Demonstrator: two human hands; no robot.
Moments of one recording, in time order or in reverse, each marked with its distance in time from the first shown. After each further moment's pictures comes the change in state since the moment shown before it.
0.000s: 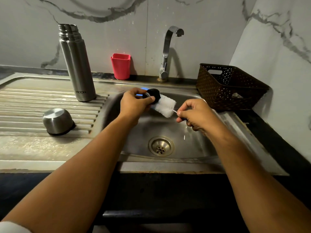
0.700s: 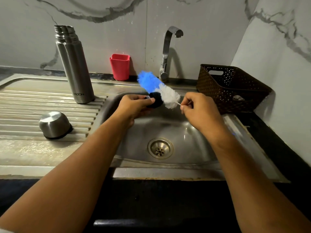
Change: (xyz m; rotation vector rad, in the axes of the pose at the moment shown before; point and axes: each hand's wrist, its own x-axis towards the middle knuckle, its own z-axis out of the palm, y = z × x) left_hand -0.006 0.014 -0.002 -0.142 -0.151 -0.157; right_hand 0.011 -0.001 -0.012 -0.479 0.226 -0.356
